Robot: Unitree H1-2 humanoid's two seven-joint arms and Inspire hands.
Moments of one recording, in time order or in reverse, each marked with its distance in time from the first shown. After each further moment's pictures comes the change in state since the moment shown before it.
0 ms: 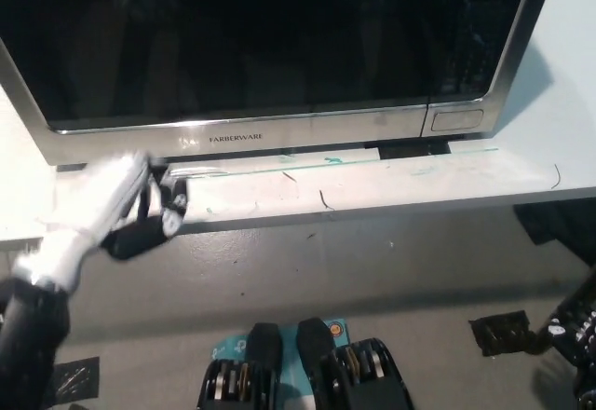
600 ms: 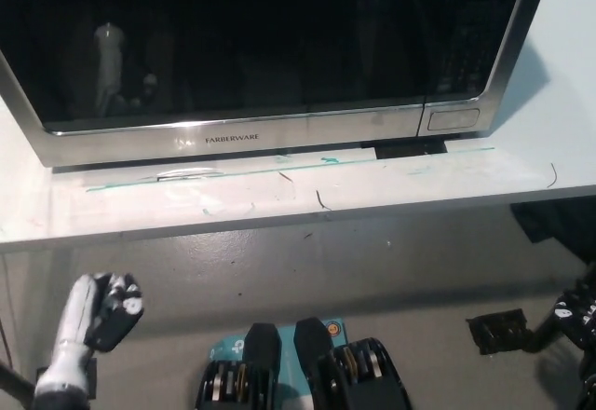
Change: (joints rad) left_arm 0.137 -0.243 0.258 0.525 -0.148 -0.200 0.310; right_arm -0.034 -0.021 0.002 0.014 -0.003 0.002 -0.014
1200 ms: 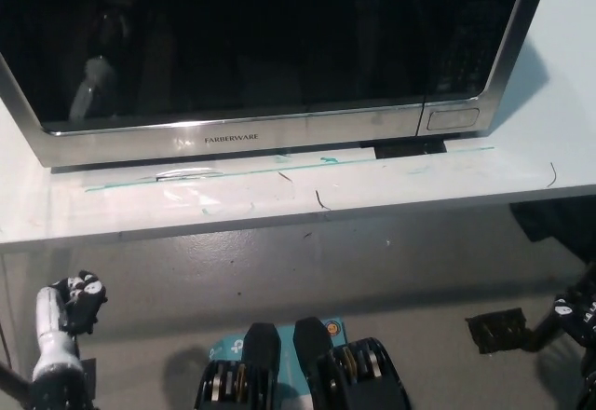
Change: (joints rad) left_arm -0.180 -0.053 0.189 0.249 -0.217 0.130 0.121; right_arm -0.009 -0.006 0.003 0.007 0.000 -0.002 -0.001
